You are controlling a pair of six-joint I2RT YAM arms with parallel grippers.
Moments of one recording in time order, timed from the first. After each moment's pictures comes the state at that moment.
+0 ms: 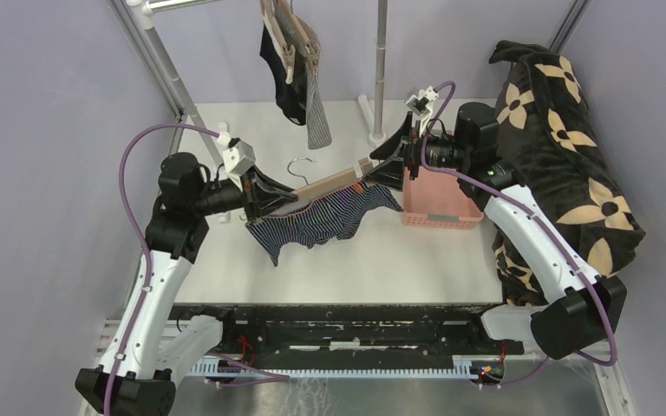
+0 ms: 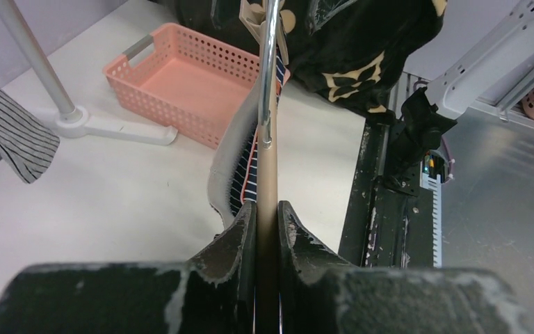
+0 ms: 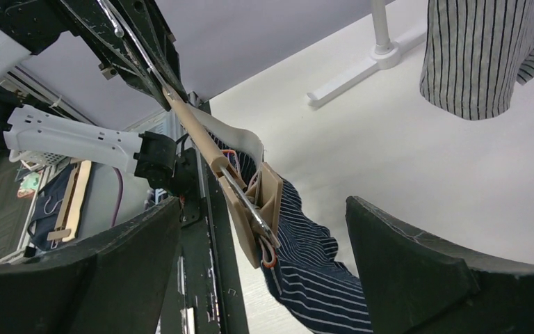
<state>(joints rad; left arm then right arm) -0.18 0.88 1.00 -0.30 1.05 0.05 0.36 1.29 1.25 -0.13 -1.00 0.24</state>
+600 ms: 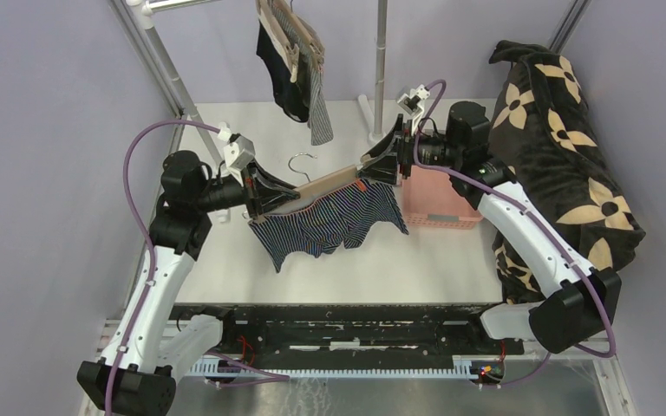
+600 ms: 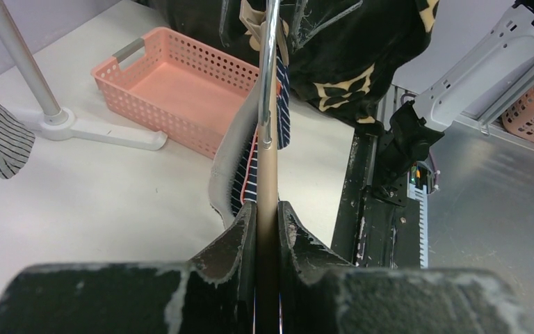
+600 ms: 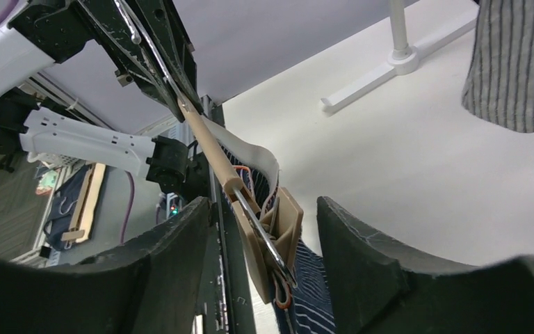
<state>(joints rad) -0.18 0.91 0.97 -0.18 1.08 -0.07 0.40 1.32 1.25 -0.06 -1.00 0.29</state>
